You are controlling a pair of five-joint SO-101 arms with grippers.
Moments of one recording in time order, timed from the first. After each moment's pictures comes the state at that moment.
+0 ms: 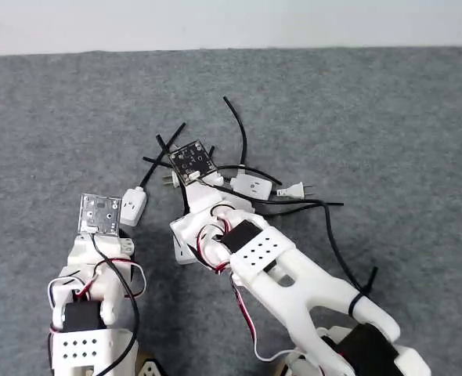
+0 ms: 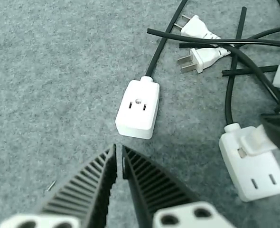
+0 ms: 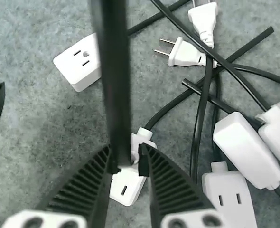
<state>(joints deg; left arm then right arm) -9.3 -81.5 89.4 49.8 -6.5 -43.6 -14.7 43.4 32.4 -10.3</state>
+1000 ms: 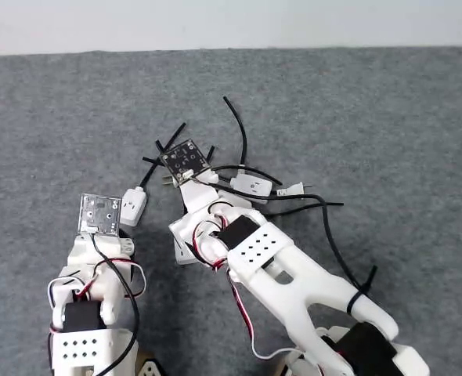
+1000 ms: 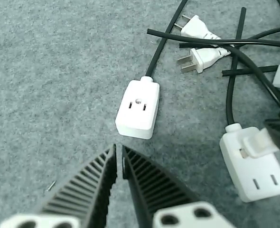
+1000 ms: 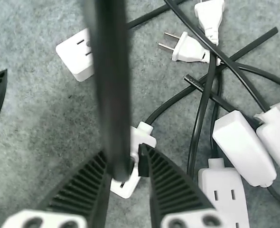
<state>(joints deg) -9.3 -81.5 89.4 49.8 -6.5 -43.7 -14.5 39.9 37.5 -7.3</state>
